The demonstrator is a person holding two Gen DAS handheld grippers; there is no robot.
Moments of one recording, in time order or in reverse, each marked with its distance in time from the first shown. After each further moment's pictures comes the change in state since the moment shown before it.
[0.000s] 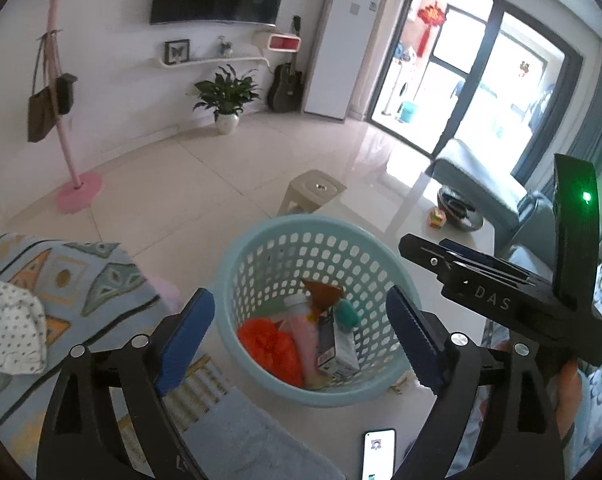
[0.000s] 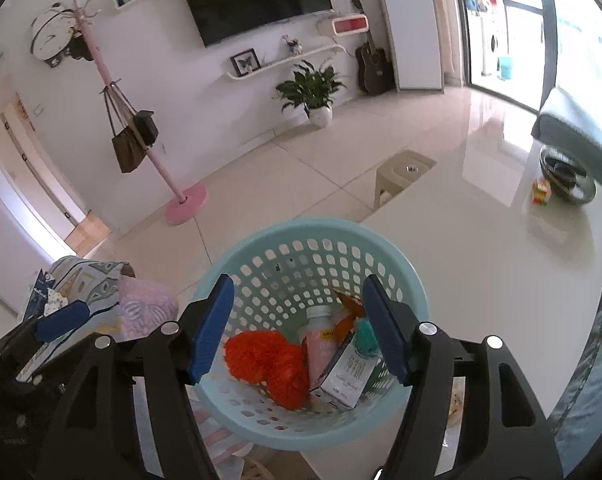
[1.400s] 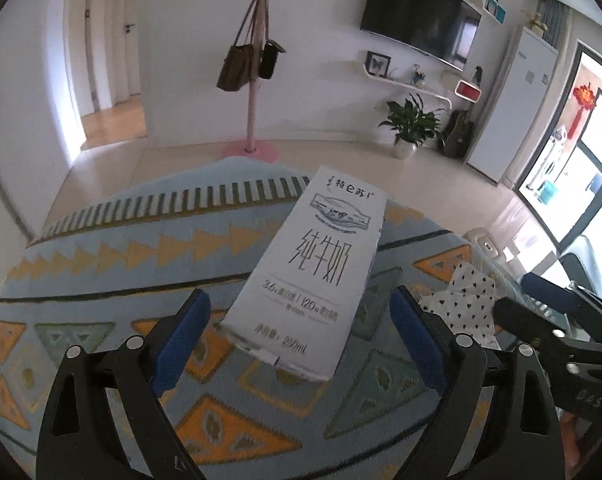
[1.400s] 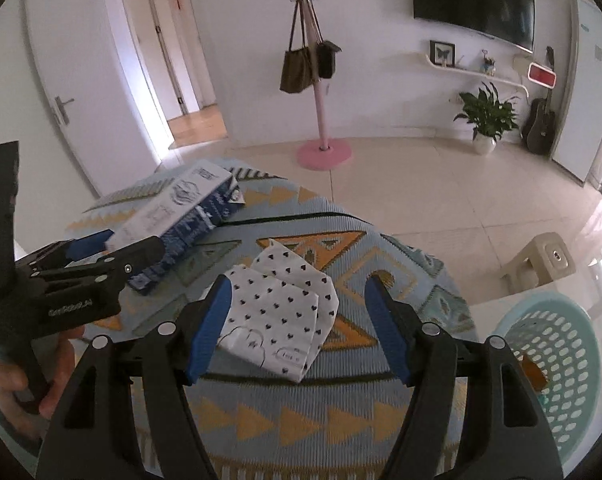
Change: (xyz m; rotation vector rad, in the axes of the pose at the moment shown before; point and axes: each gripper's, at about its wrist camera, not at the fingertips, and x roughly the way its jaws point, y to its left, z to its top) left arm -0.128 0.274 -0.048 -0.364 -0.066 0.440; right arm 0.075 0.314 -0.049 -0.491 0.154 0.299
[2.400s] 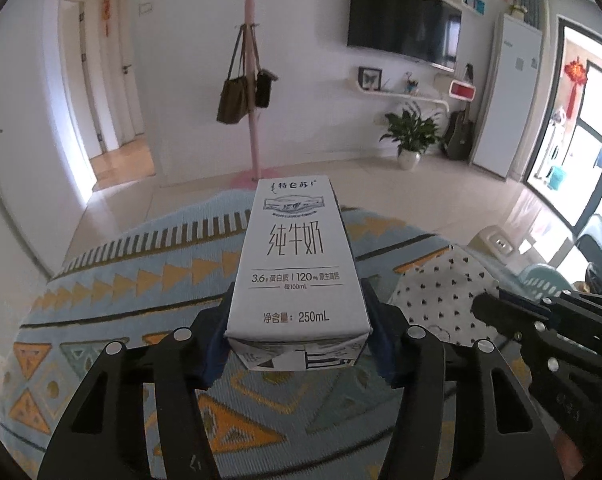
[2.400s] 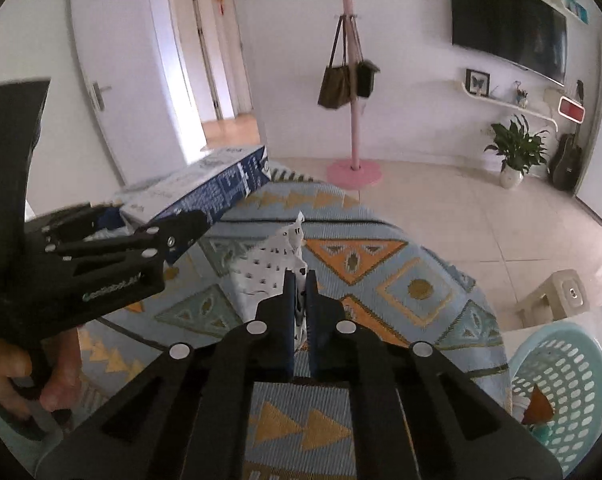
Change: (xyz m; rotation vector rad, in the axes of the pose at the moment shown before) left arm -0.036 -0.030 -0.003 0.108 -0.111 0.063; right arm -0.037 0.014 -0.023 -0.084 -0.109 0.097
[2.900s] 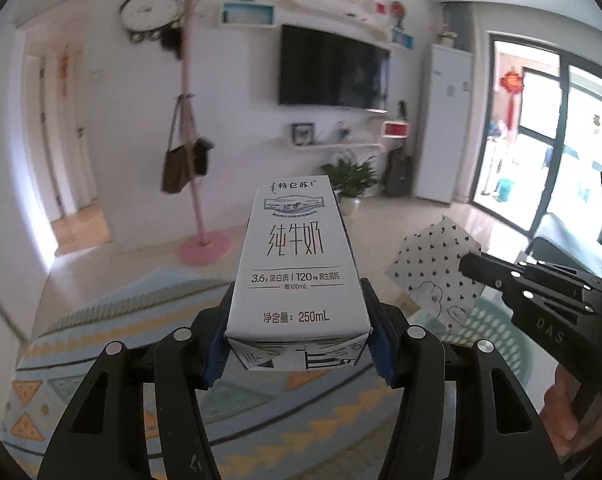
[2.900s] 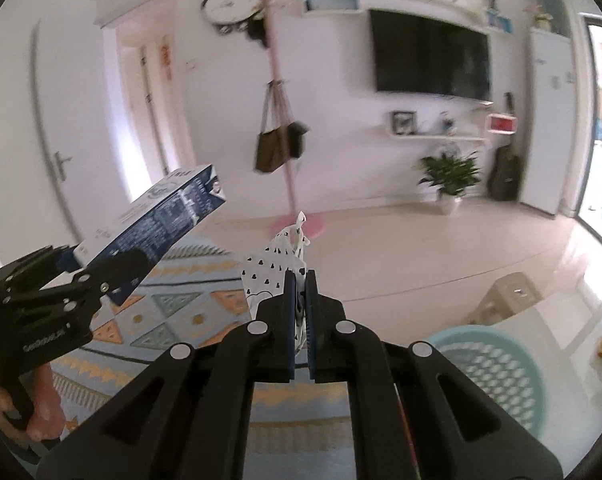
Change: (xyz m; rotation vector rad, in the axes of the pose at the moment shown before) left arm -0.079 -0.109 0.016 0.125 -0.199 -0.168; right arm -0.138 -0.083 0.004 0.104 -0.224 -0.220
